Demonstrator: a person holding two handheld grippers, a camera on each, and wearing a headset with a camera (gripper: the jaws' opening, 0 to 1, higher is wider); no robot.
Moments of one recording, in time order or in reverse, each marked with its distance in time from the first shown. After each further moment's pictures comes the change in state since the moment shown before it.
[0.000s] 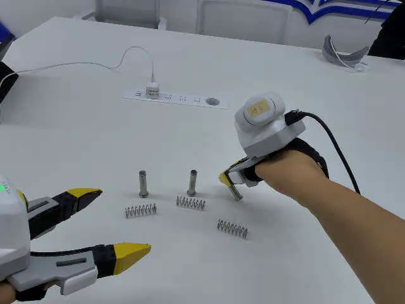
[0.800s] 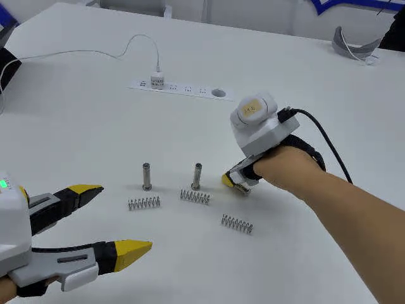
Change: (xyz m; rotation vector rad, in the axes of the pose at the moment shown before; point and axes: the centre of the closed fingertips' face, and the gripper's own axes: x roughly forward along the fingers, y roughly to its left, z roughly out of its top) left arm 0.002 0.004 -0.013 -0.026 0.020 0.005; right arm 0.027 -0.002 -0.017 -0.021 0.105 0.016
